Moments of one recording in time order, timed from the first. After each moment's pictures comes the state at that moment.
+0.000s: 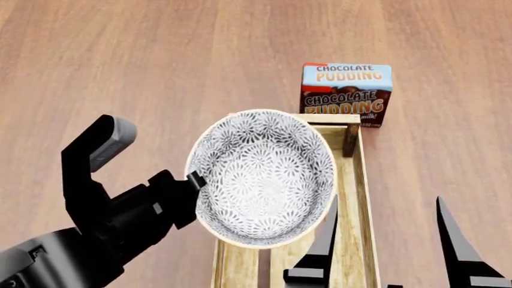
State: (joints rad) left arm -0.69 -0.11 0.17 -0.02 -1.39 -0.80 -0.72; right arm 0.06 0.40 -0.21 -0.89 0.21 0.58 0.49
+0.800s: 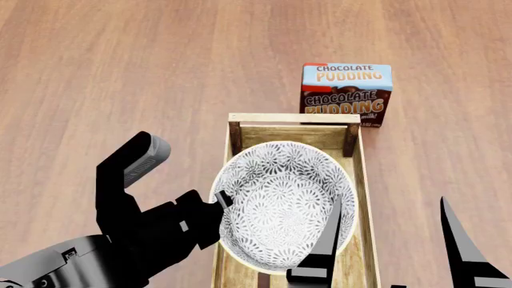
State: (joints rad) left arm -0.71 -0.09 0.25 -0.11 -1.44 -0.79 -0.76; right arm 0.06 0.41 -0.20 -0.90 0.22 0.58 0.50
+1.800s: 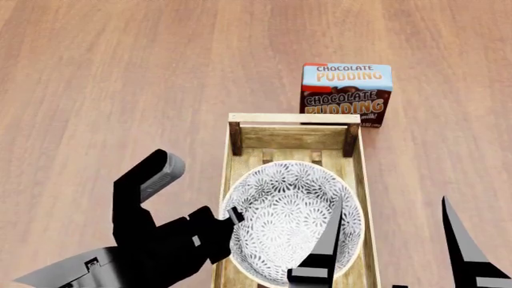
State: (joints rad) left arm -0.70 -0.09 0.34 -0.20 -1.43 -0.72 -0.69; right arm 0.06 0.43 -0.21 -0.90 0.24 0.58 0.52
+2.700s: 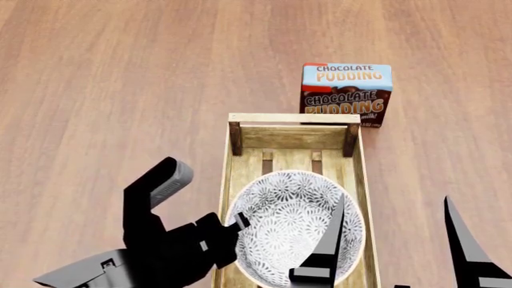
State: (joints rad) left arm -0.72 -0.08 0.40 -0.31 -1.42 -0.65 -0.64; right arm 0.06 0.44 -0.21 -0.91 0.25 0.58 0.53
